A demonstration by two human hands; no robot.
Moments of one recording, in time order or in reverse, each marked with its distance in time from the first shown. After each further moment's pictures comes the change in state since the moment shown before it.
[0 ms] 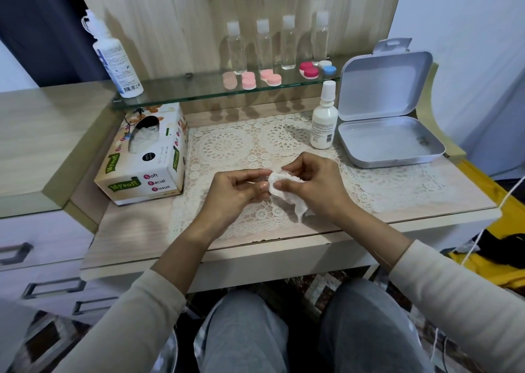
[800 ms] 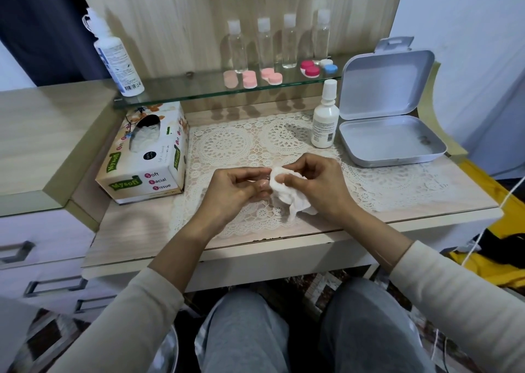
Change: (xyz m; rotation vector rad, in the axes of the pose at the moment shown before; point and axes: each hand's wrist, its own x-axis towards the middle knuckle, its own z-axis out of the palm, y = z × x) left_hand 0.002 0.002 -0.003 -0.019 -0.015 -0.010; right_hand -0.002 0.001 -0.001 0.098 0.004 -0.012
